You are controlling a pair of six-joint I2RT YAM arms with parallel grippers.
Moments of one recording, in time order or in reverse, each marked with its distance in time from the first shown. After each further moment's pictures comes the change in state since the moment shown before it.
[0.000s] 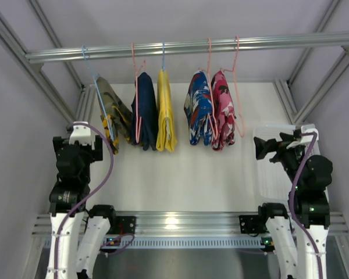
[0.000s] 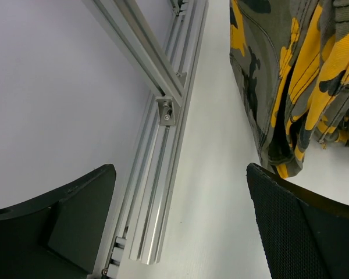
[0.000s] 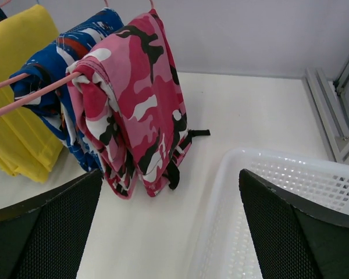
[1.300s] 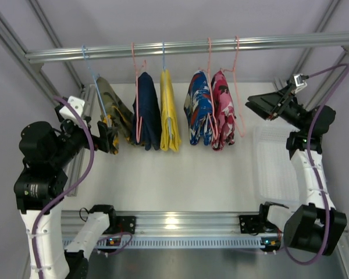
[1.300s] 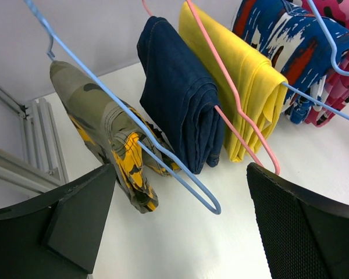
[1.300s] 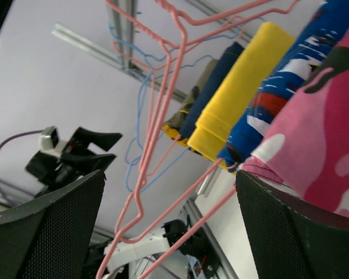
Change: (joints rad) left arm 0.000 0.280 0.663 -0.311 0.685 -0.081; right arm -0.186 0.705 0.123 0.937 -0.834 1.262
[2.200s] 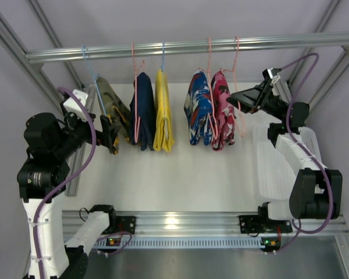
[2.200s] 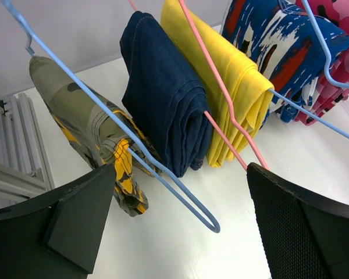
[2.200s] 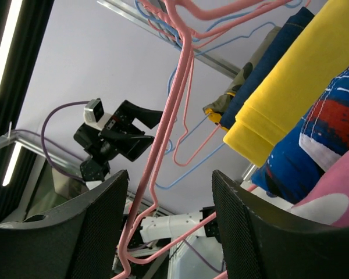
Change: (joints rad) left arm 0.000 0.060 0.005 0.006 0.037 -0.030; right arm 0.217 0.294 -0.001 0.639 0.014 0.393
